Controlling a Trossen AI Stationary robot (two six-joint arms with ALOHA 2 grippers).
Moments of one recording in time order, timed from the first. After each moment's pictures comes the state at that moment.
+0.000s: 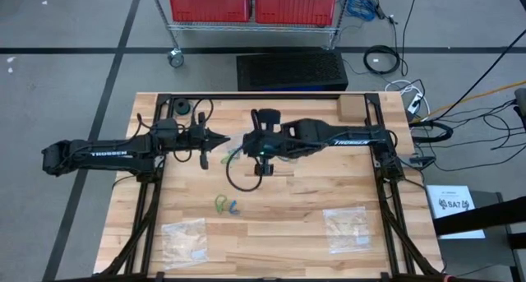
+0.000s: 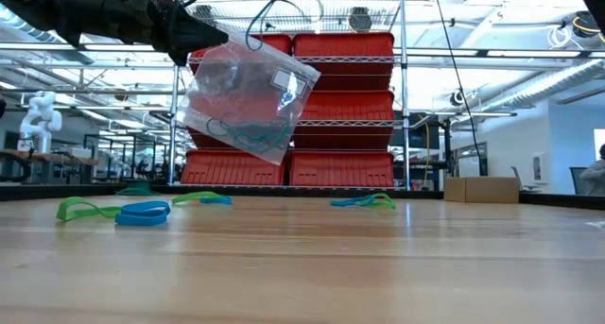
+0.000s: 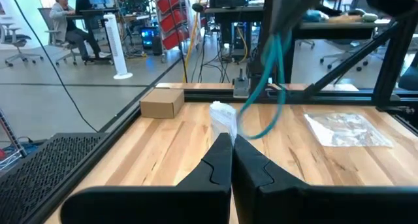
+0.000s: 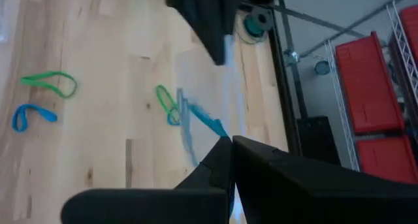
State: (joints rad) left arm 0.26 0.78 0.38 0.34 0.15 0.06; right arm 0.10 2.05 2.33 -1.19 0.47 -0.07
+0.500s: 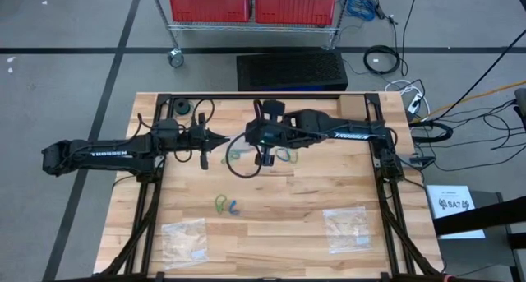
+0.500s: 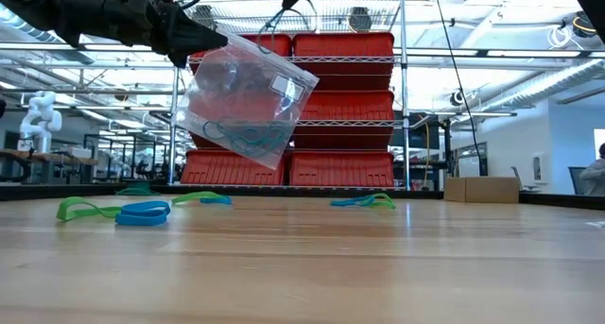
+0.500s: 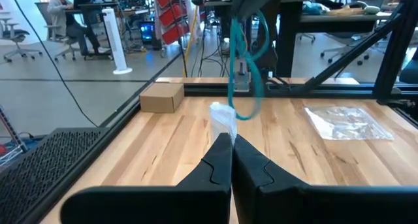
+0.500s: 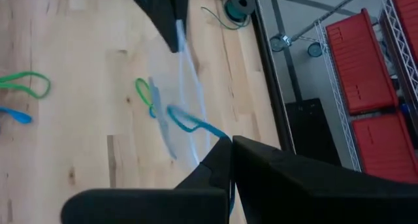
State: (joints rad) left arm 0.26 0.78 0.38 0.32 0.15 0.07; right arm 0.05 2.05 2.35 -1.24 0.47 -0.04
